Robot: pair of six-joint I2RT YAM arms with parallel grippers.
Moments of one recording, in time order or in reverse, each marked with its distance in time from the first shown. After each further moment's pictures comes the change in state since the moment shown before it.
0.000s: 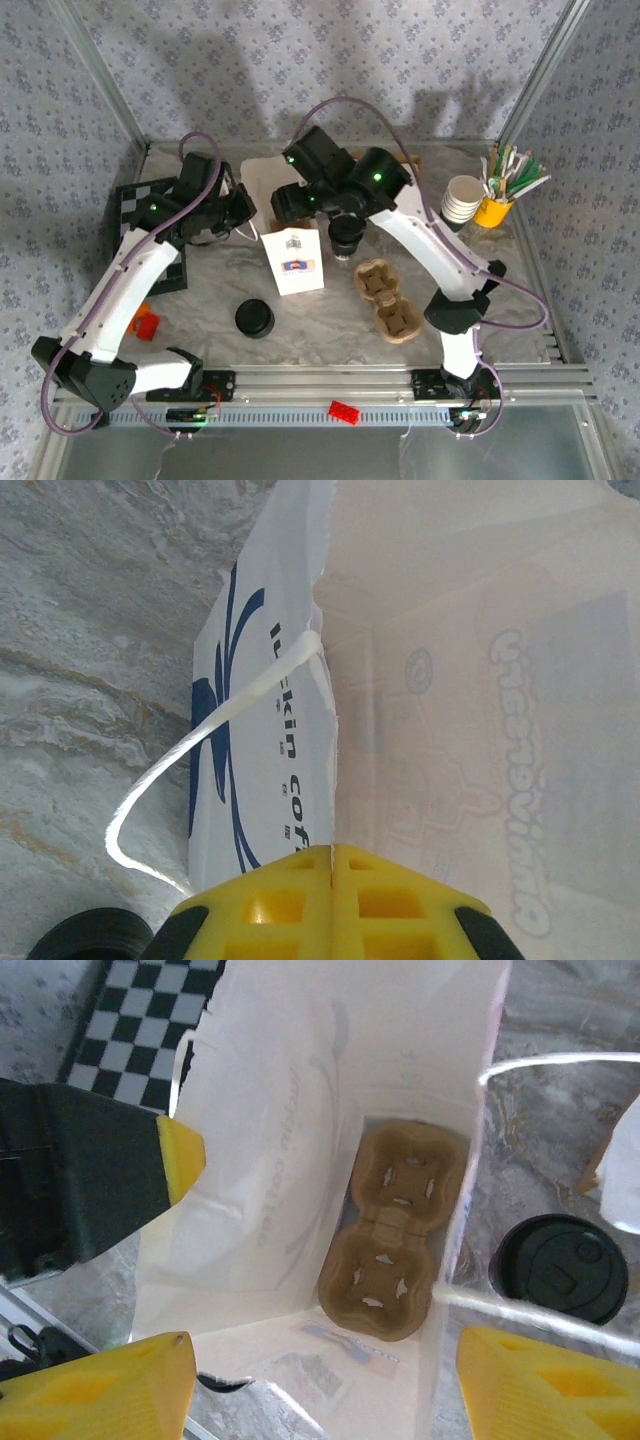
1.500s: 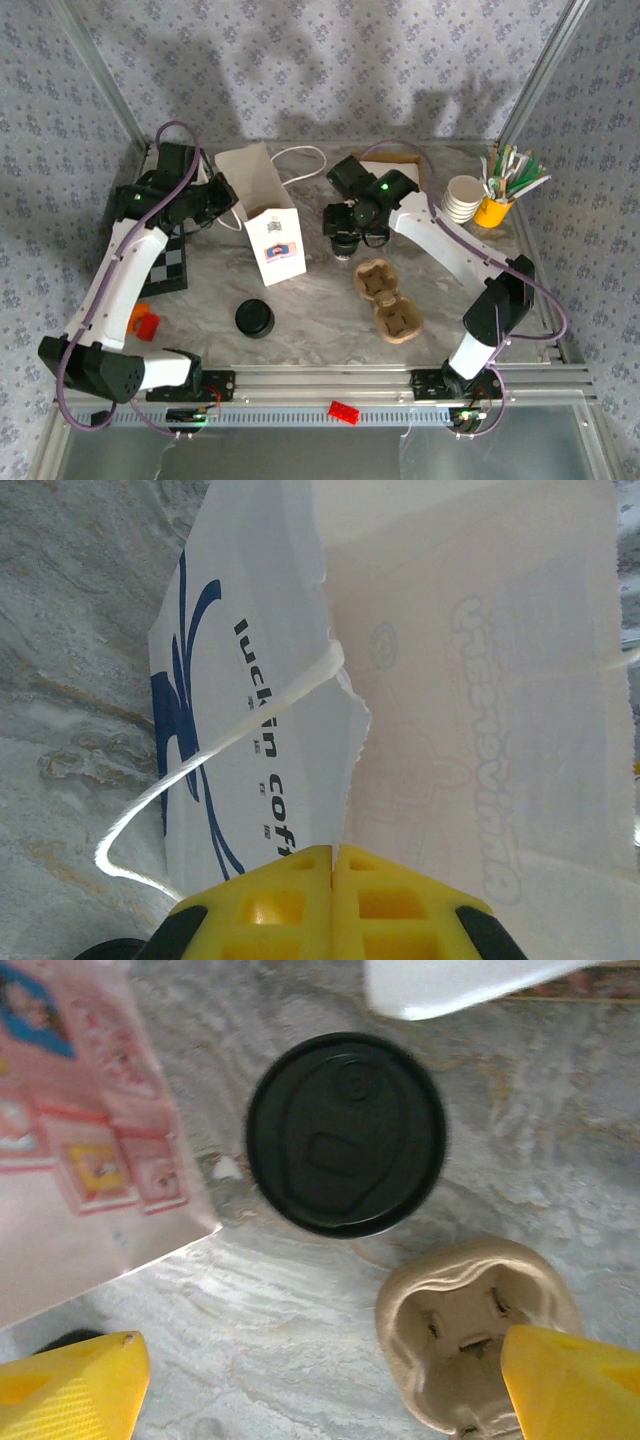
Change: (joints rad) left arm 0.182 0.032 0.018 0.009 0.114 0.059; right arm -0.241 -0.226 -0.810 0.256 -0.012 0.246
